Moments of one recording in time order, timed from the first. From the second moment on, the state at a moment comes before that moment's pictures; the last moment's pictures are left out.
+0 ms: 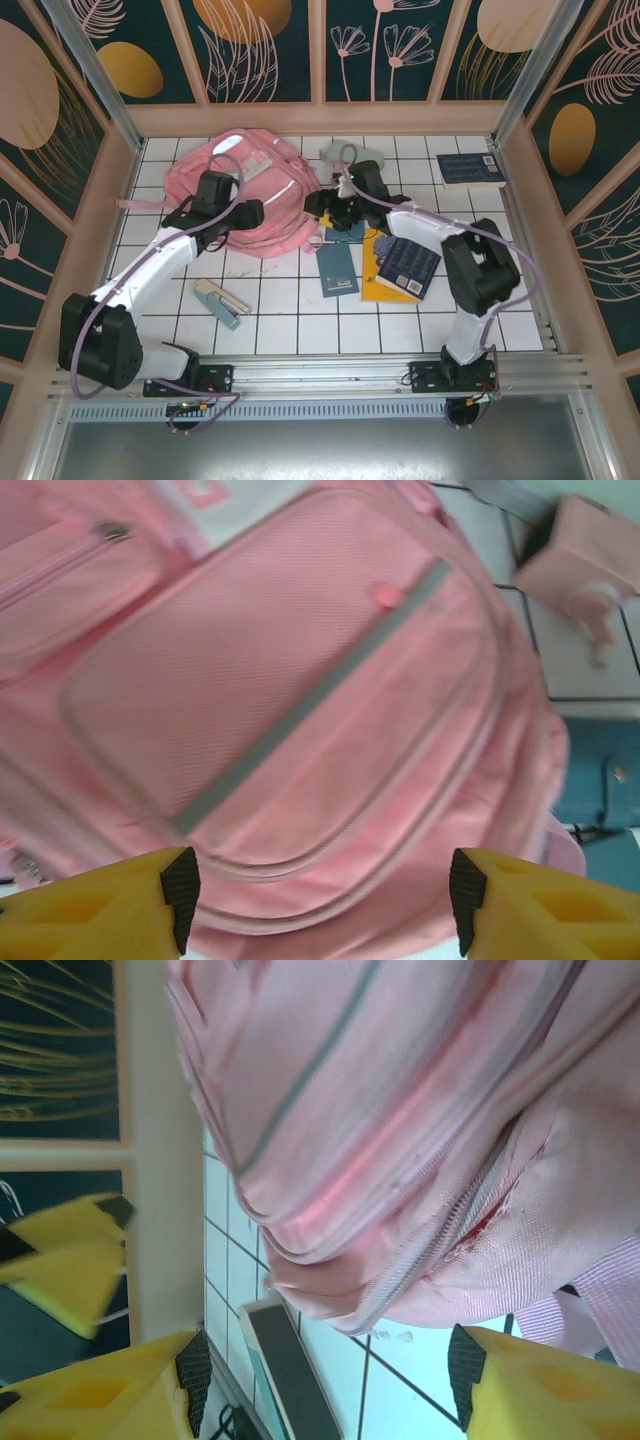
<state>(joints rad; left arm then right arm) -0.37 1.38 1.03 -0.44 -0.01 -0.34 0.54 1.77 1.18 -0.04 -0.63 0.87</state>
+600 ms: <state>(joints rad) -0.59 1.73 1.26 -0.60 -0.08 -0.12 0.30 1.45 0.96 -0.07 -0.53 0.76</state>
